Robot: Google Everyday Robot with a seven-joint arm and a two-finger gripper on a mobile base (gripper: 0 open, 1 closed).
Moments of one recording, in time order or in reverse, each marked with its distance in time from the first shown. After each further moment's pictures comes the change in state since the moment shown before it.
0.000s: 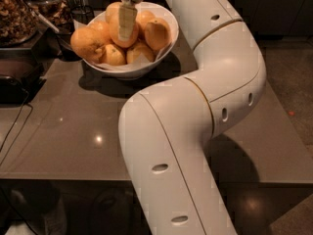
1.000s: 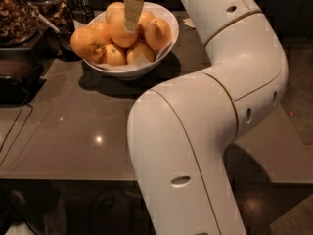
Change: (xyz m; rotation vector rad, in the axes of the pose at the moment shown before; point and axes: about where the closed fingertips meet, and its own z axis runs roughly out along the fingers) arm 0.008 0.005 -0.033 0.044 0.022 -0.002
